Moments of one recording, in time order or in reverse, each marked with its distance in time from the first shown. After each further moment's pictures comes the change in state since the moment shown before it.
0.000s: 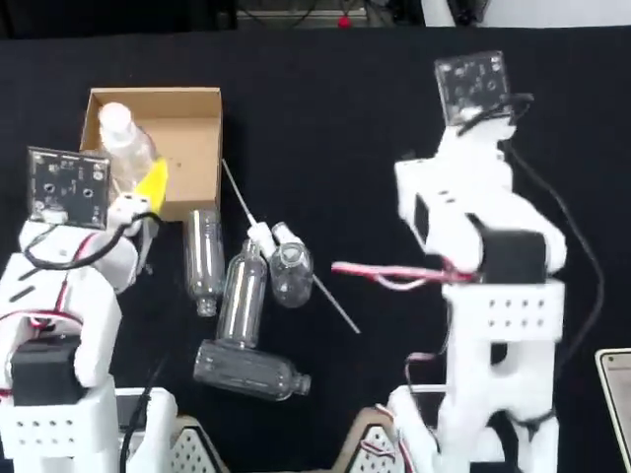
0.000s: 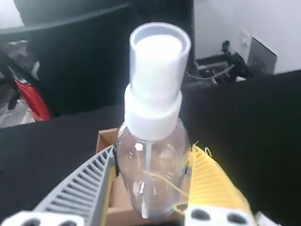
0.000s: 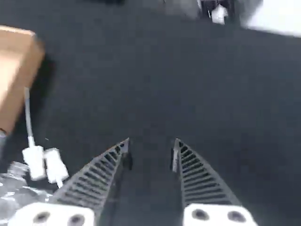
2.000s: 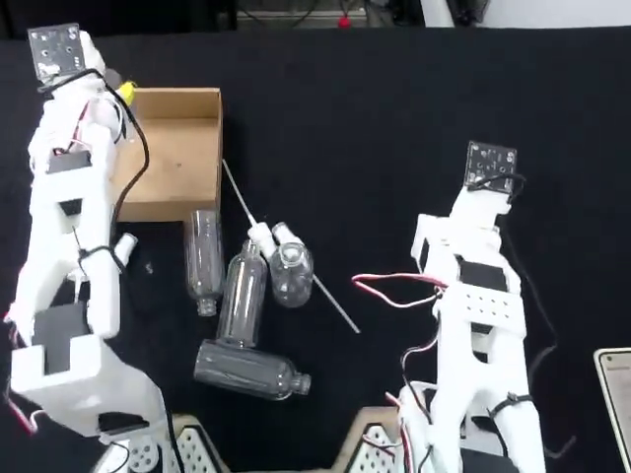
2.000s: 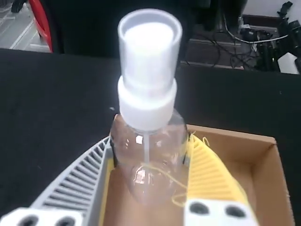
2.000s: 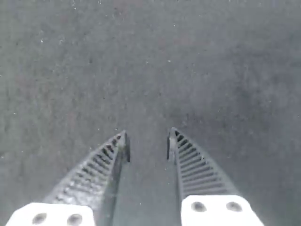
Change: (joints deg) left arm -10.8 74.8 -23.8 -41.3 10.0; right arm 11.4 1.0 46.2 -40.3 -7.6
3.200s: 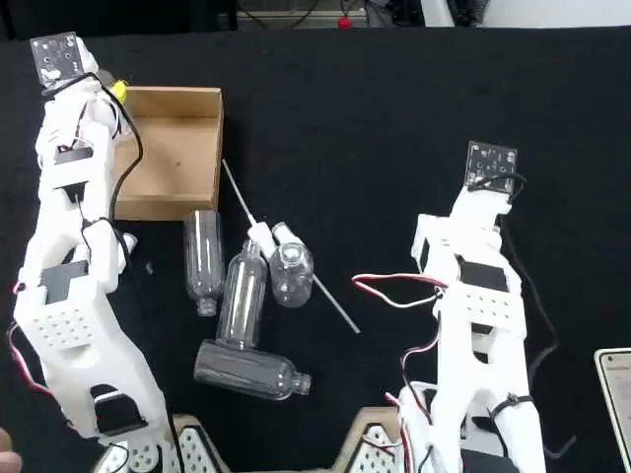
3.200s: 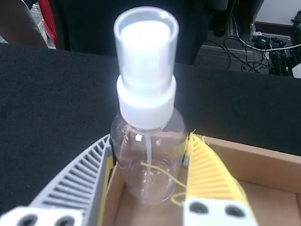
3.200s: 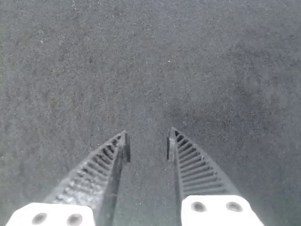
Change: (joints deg) left arm -2.1 20.8 -12.9 -9.9 0.0; right arm 0.0 0.0 0.0 -0.1 0.0
